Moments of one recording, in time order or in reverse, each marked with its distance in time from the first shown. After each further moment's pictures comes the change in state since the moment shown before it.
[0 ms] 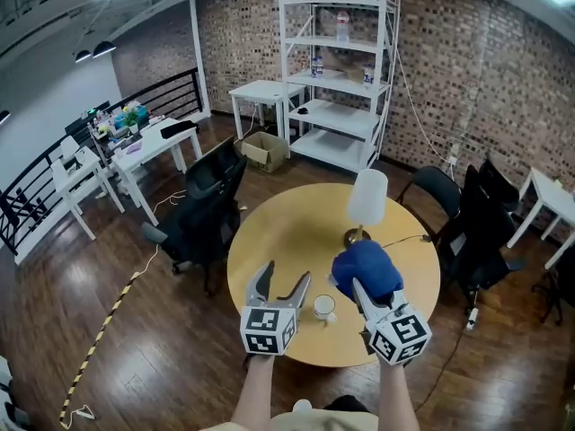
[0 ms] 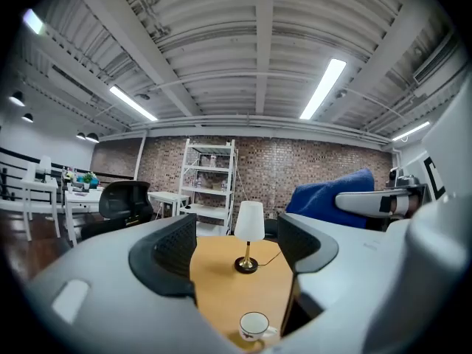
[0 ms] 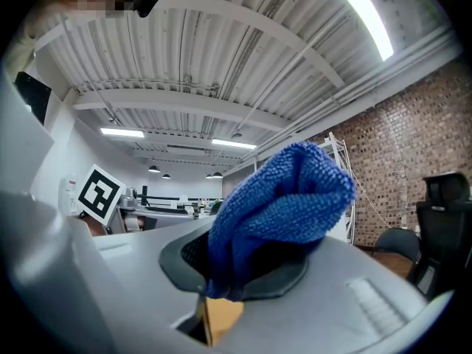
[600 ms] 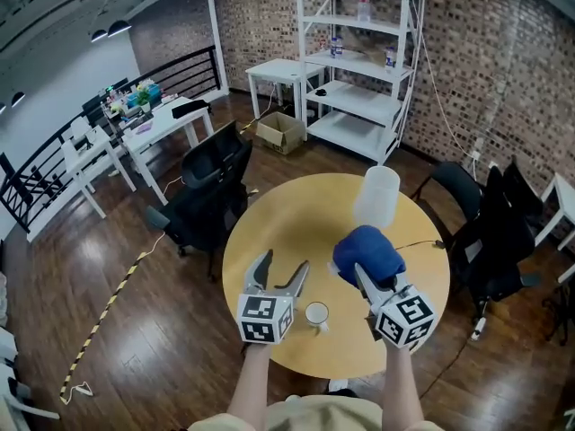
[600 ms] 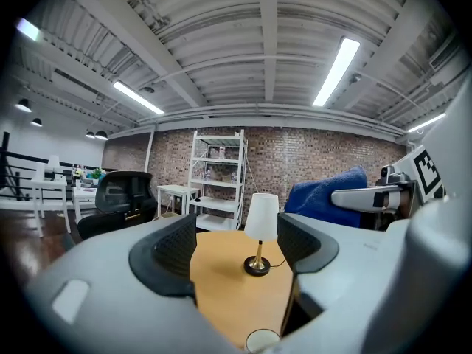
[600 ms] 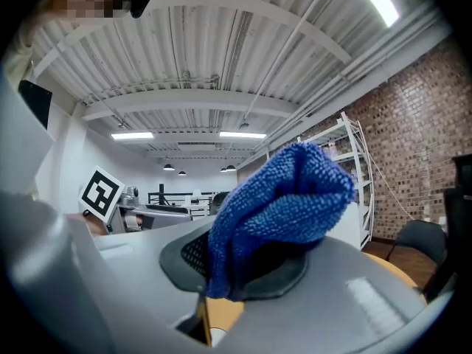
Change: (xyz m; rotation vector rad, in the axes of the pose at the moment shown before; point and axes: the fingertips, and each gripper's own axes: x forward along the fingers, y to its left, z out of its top) left arm 0.085 0.011 -0.021 -0.012 0.067 0.087; right arm 0.065 -0.088 -0.023 0.042 0.070 0.147
